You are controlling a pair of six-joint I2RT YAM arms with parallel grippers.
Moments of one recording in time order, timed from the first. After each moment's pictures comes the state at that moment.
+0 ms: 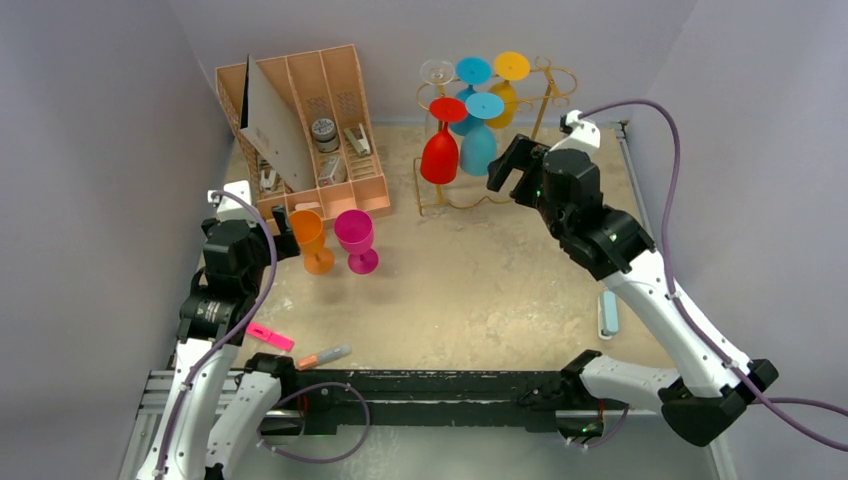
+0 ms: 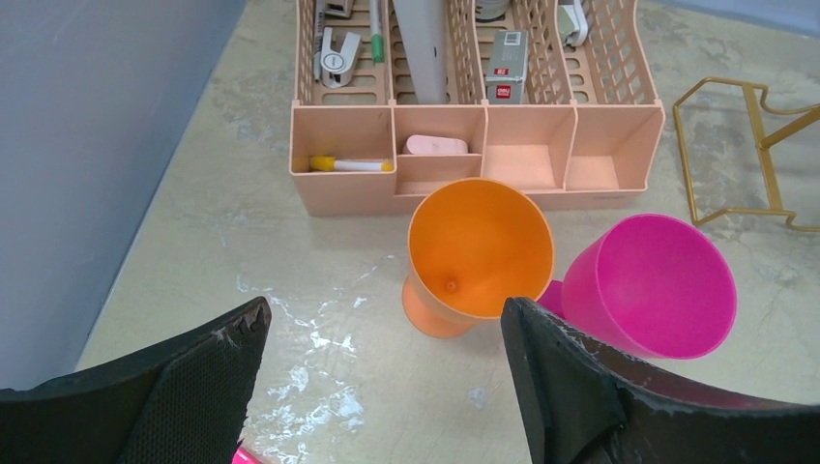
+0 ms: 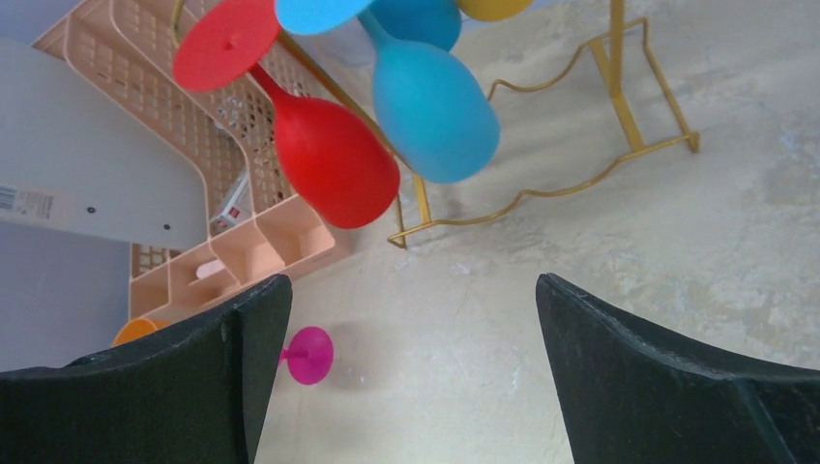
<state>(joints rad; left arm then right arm) -0.14 0.64 0.84 -0.59 -0.30 -0.21 0.63 1.10 1.32 -0.58 0.49 0.63</state>
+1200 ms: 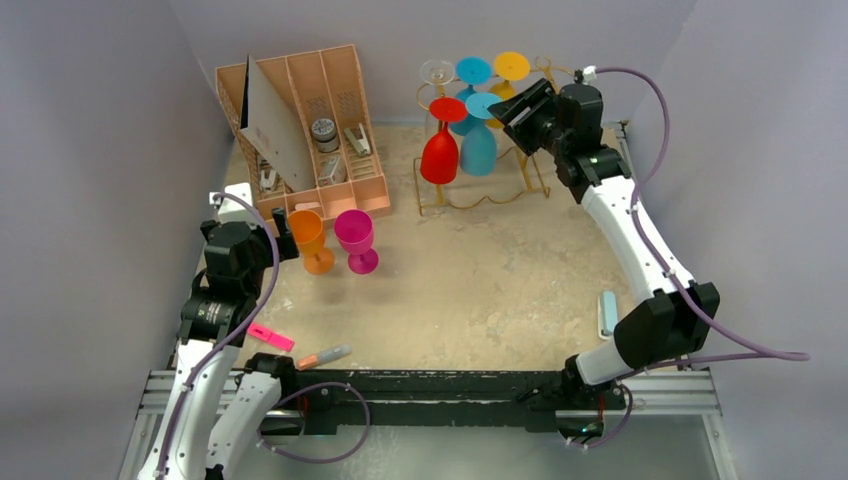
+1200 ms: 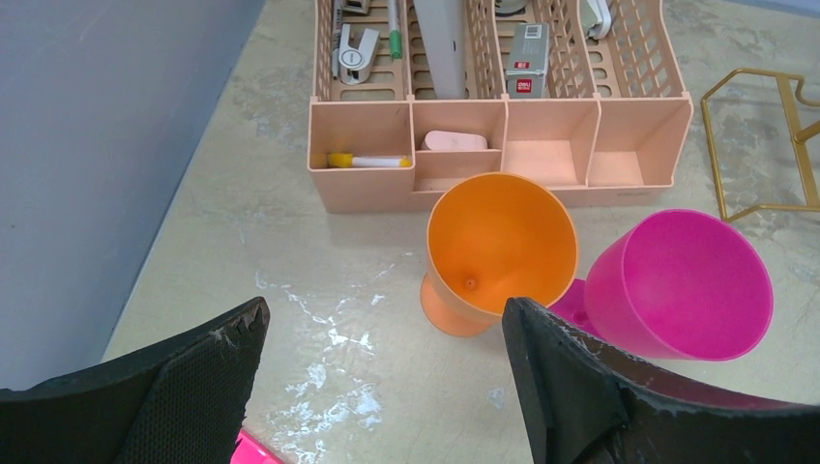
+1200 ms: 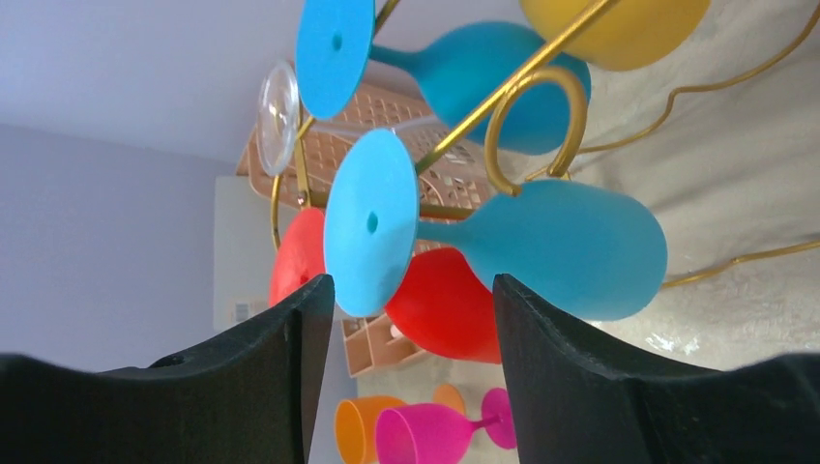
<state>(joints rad) -0.14 0.63 0.82 -0.59 -0.32 -0.17 0.26 1.50 1.53 -0.34 -0.11 0.98</state>
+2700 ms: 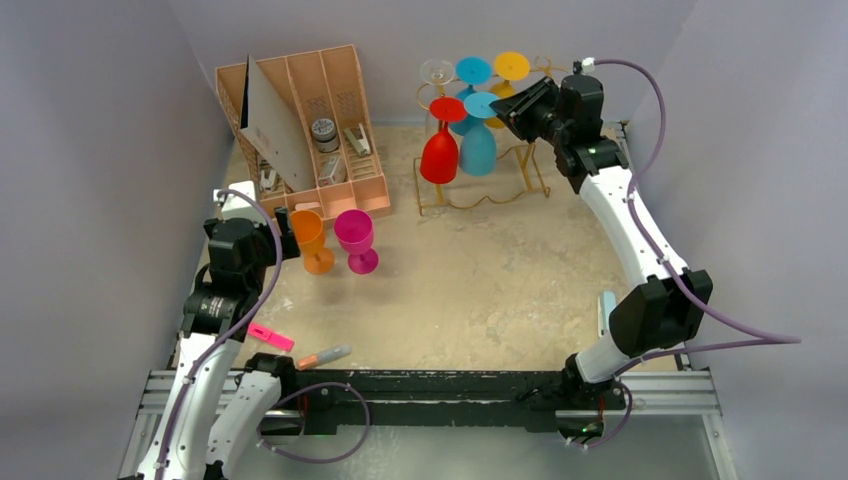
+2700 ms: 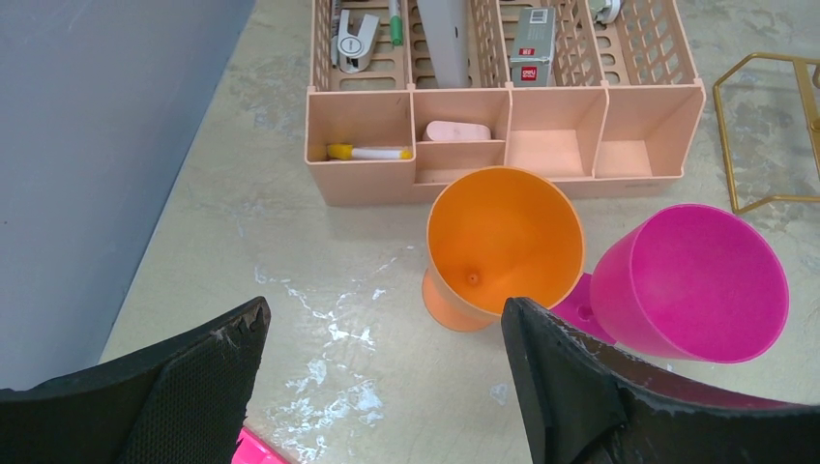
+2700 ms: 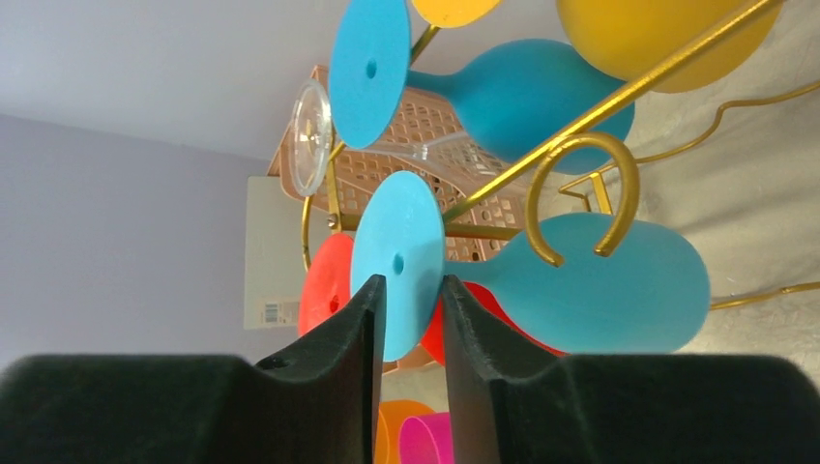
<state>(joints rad) -0.14 0.65 0.82 -0.59 -0.32 -0.17 0.22 1.57 1.58 -0.28 -0.18 1.03</state>
